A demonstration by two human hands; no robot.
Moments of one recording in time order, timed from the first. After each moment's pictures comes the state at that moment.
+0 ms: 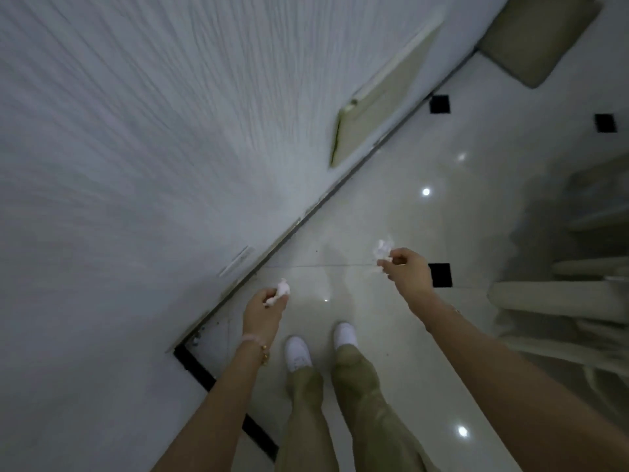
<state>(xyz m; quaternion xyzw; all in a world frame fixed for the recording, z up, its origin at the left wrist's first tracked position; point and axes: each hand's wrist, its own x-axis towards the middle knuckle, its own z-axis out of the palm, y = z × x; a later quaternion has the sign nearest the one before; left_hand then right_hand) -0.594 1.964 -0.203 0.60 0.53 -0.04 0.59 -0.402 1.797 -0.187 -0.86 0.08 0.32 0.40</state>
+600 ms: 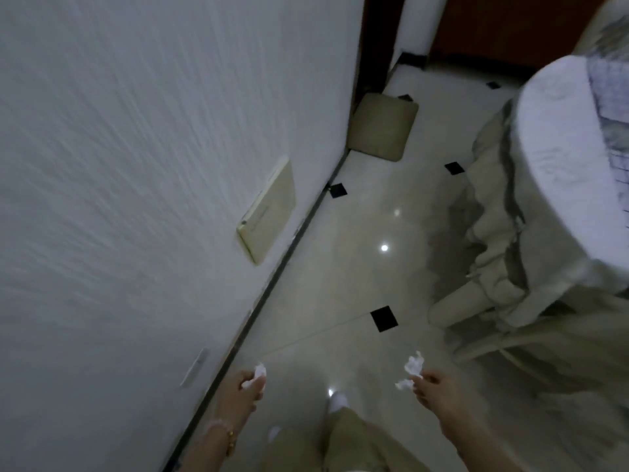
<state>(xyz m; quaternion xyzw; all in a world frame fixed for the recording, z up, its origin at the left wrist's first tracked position) -0.582 1.878 -0.068 0.69 0.41 -0.13 0.58 -0.489 1.545 -0.069 -0.76 0.29 0.28 0.51</state>
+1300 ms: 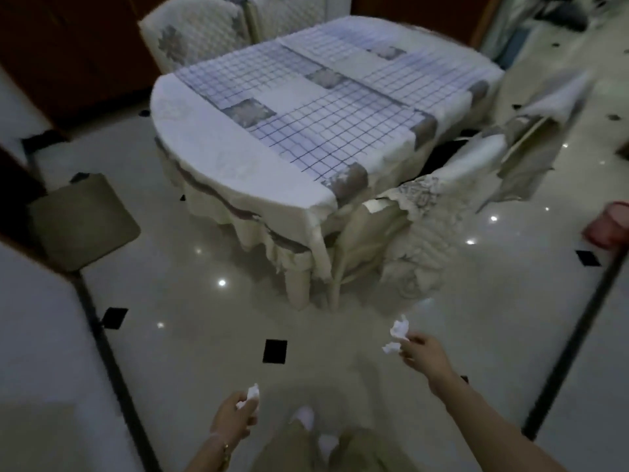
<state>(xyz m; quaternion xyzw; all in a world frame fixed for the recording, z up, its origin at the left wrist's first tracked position) -0.328 1.719 -0.070 0.80 -0.01 -0.46 0.38 -0.541 1.446 -0.023 -0.53 0.60 -0.08 0.60</state>
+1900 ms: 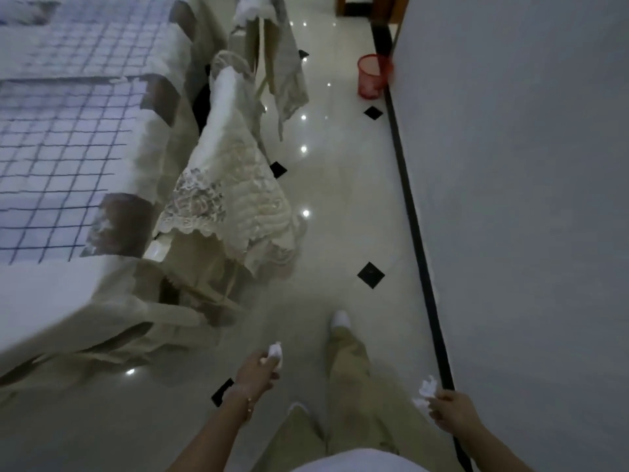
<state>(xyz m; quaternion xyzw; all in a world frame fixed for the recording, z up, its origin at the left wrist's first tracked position) -0.363 1.479 -0.068 0.69 -0.35 -0.62 0.09 -0.697 1.598 -0.094 -0.08 0.83 -0.16 0.52</state>
